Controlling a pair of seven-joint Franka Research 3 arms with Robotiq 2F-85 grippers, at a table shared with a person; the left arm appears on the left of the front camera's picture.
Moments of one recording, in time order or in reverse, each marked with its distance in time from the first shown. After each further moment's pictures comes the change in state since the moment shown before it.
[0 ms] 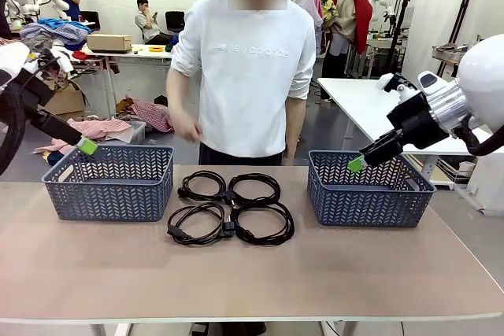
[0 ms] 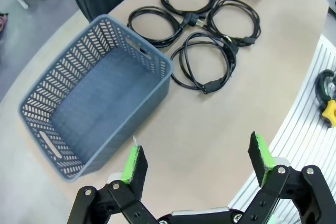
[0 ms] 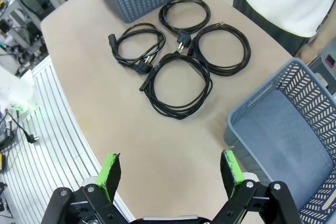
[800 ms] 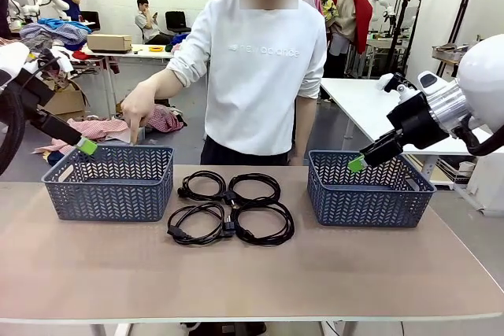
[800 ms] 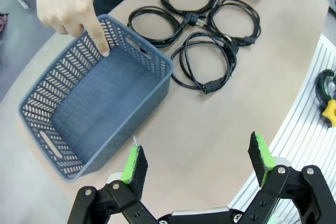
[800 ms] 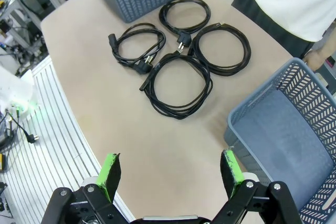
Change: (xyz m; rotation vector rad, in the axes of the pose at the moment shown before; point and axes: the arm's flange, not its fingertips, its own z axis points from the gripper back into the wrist) left arm 0.000 0.000 0.000 0.001 0.001 -0.002; right arm 0.000 0.000 0.000 0.001 0.000 0.000
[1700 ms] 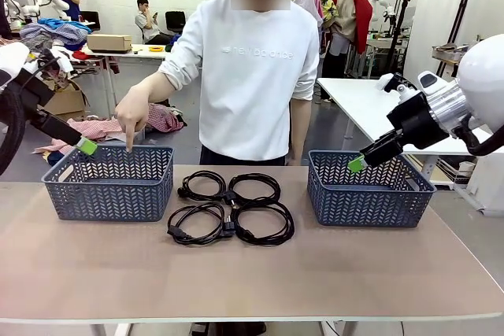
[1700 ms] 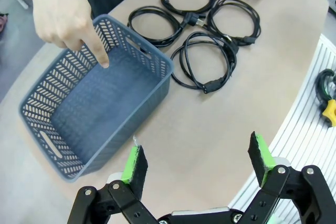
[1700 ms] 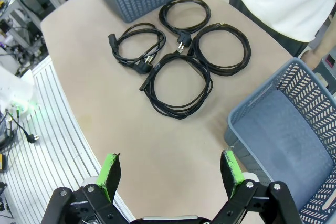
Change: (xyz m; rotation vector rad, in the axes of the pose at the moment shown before) left arm 0.000 0.000 0.000 0.001 0.001 -0.001; right arm 0.000 0.000 0.000 0.000 0.000 0.000
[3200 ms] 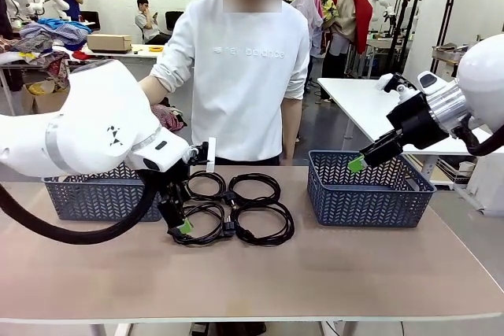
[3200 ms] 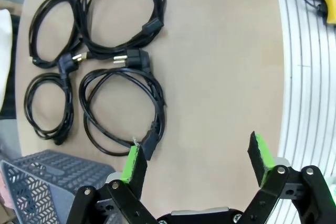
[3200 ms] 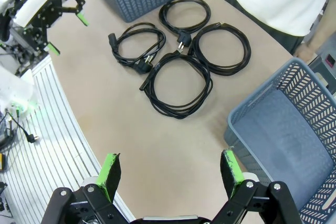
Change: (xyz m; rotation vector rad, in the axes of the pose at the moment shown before) left arm 0.048 -0.140 -0.209 -0.163 0.317 -0.657; right arm 0.000 0.000 0.000 -0.001 0.002 0.001
